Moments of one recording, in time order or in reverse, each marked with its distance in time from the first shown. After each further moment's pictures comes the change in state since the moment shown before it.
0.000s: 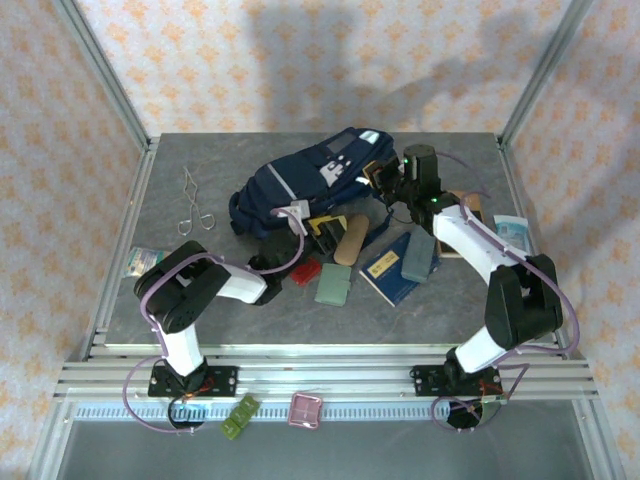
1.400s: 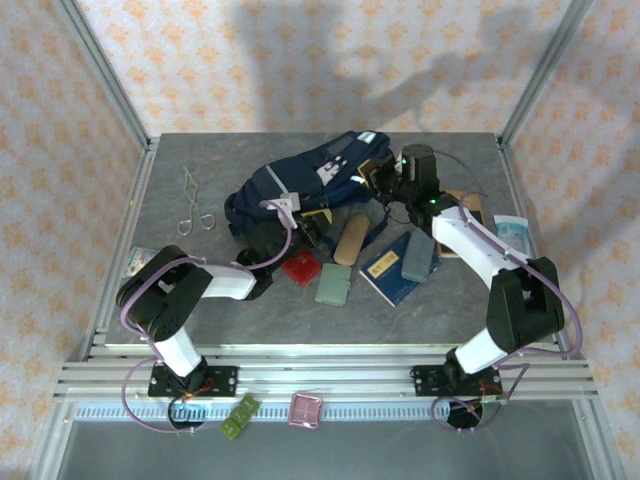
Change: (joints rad) left arm 0.079 -0.099 -0.001 -0.105 0.073 0.047; right arm 0.023 -0.018 0.000 0.023 -0.022 -0.008
